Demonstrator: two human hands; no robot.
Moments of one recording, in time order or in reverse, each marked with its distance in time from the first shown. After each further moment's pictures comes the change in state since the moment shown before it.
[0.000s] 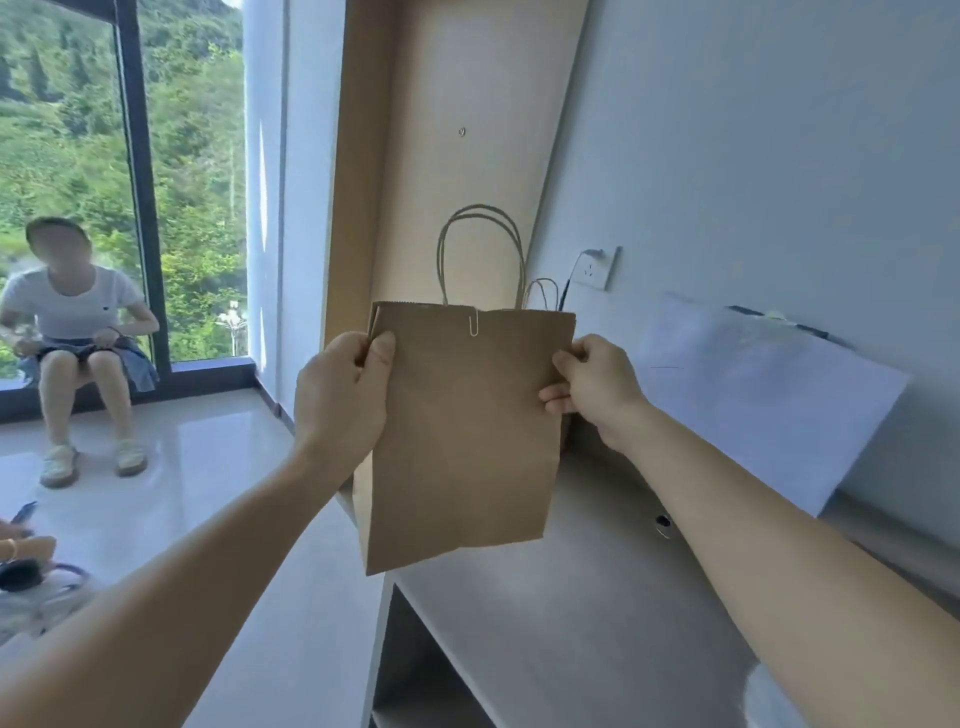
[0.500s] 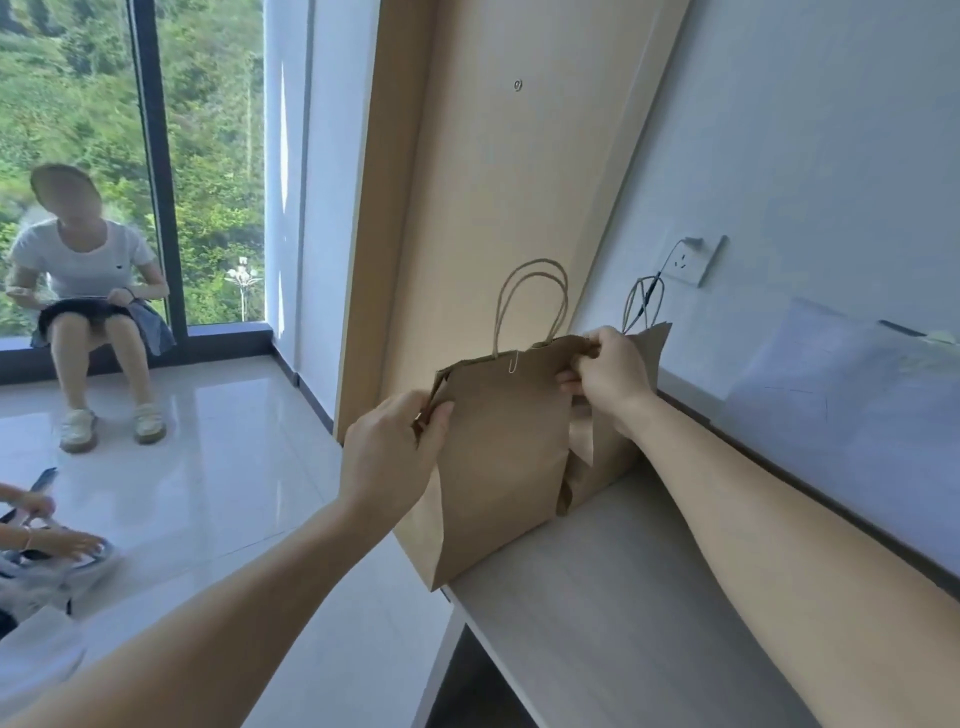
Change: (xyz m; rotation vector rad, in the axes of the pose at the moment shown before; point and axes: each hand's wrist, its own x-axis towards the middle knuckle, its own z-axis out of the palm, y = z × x) left_hand 0.049 -0.123 0.009 0.106 -0.115 0.121; right_hand 0.108 0.017 0.119 -0.166 0.029 0.012
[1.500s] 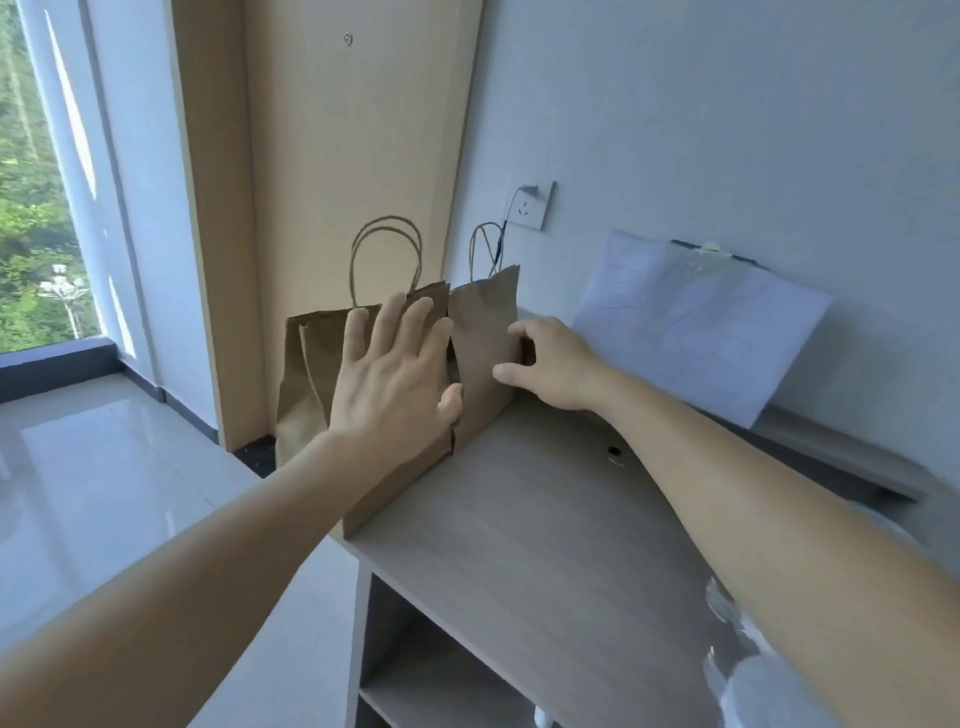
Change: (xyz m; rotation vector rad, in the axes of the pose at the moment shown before) left_hand -0.004 0.092 0.046 0.544 -0.300 0.550; right_hand -0.091 0.014 -0.098 -0.596 -0.167 -0.055
